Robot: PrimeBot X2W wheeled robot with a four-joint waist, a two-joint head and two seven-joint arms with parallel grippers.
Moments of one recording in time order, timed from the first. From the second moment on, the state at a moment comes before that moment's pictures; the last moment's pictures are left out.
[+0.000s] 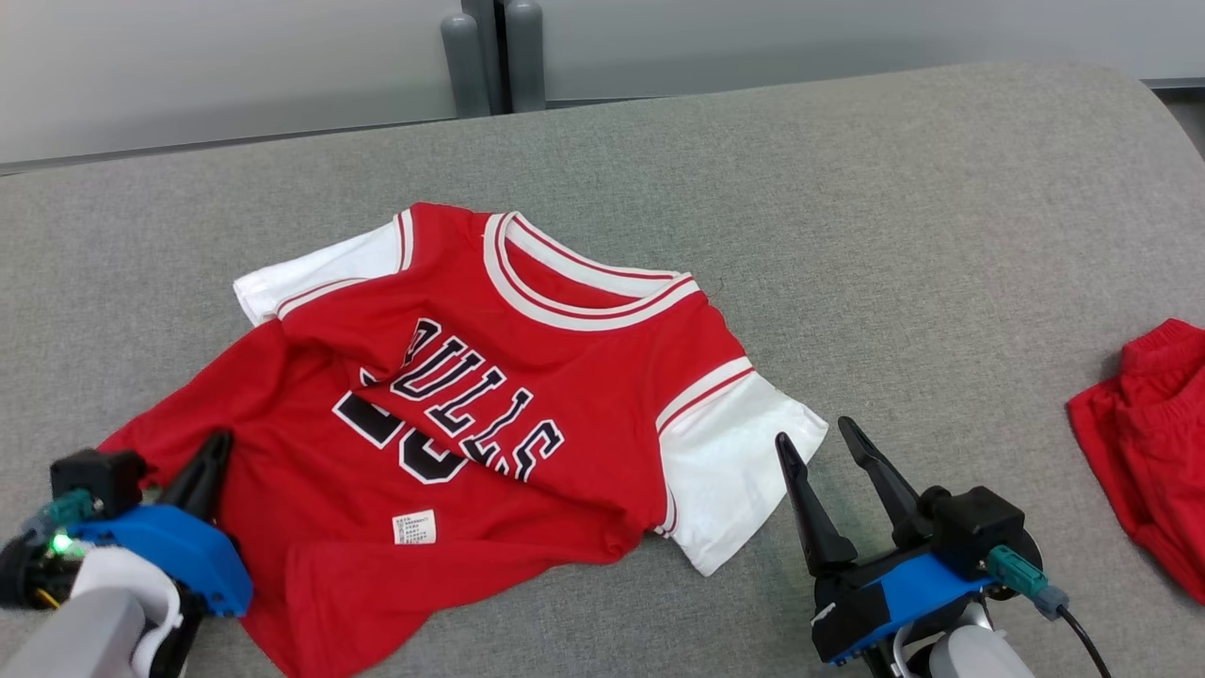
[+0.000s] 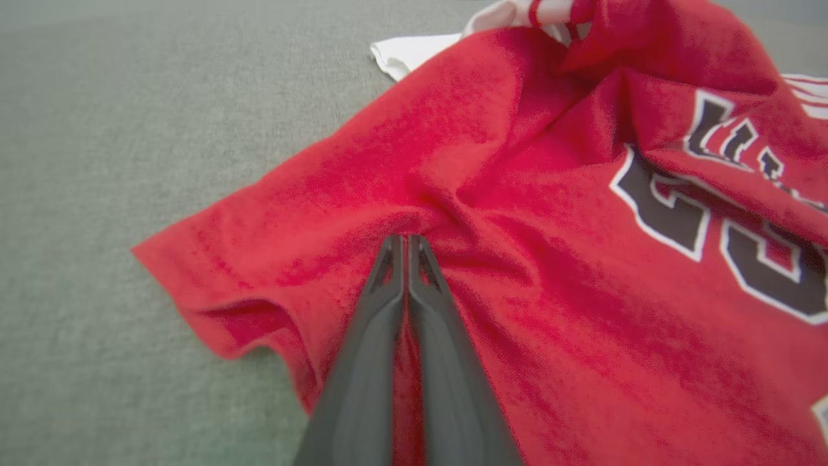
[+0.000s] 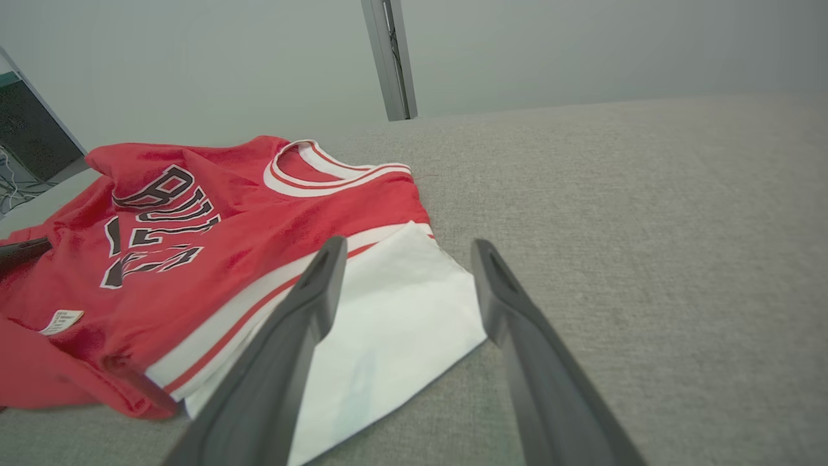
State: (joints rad) left arm -0.46 0.52 -0.68 0.82 -0.86 -0.13 -0.26; right arm -0.18 -0.05 0.22 0.33 0.22 0.13 -0.26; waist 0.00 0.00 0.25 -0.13
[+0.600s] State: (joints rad) left arm -0.60 0.70 -0.45 0.58 -0.73 -0.13 -0.26; right arm -0.18 -0.05 0.24 0.32 0.26 0.13 -0.26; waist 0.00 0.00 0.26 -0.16
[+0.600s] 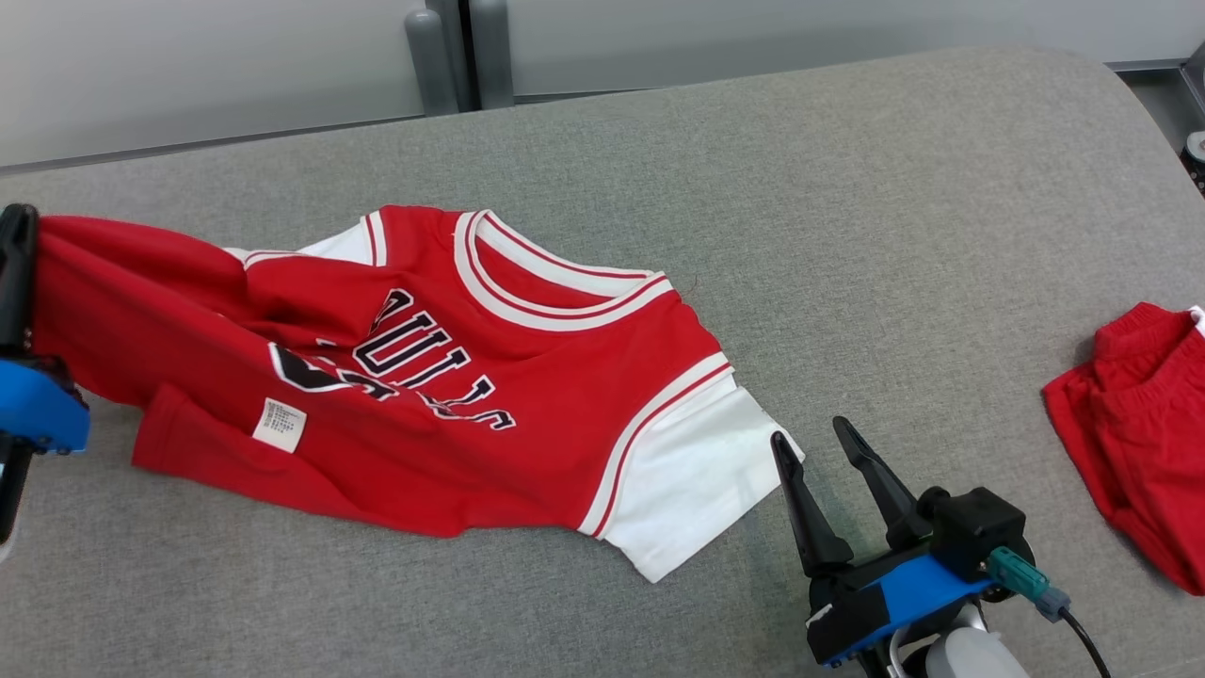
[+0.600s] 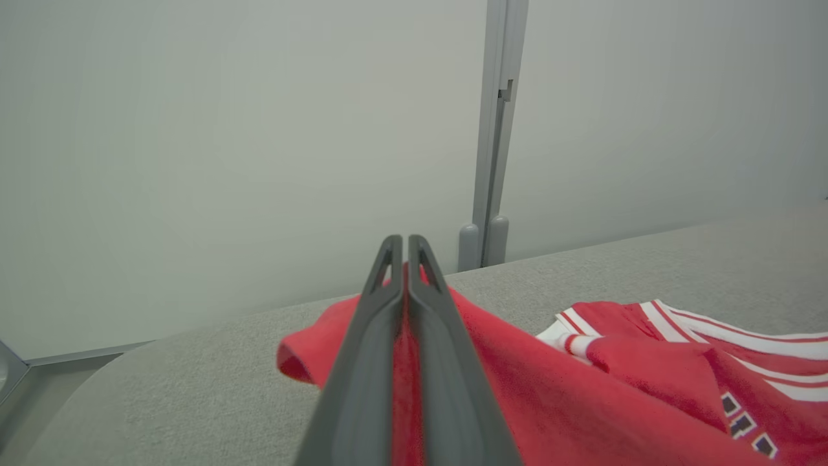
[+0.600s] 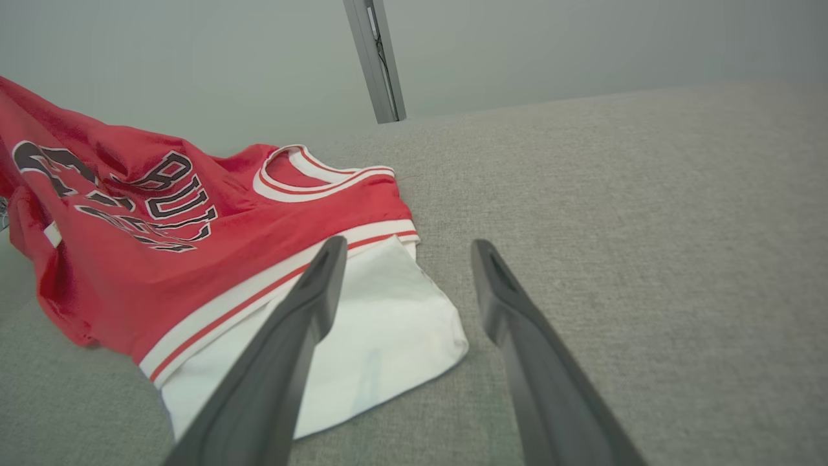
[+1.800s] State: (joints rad) left arm -0.24 0.39 -0.38 0.55 -0.52 -0.13 -0.26; right arm -0.17 -0.05 0.23 0.34 0.26 0.13 -0.26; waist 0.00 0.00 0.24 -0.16
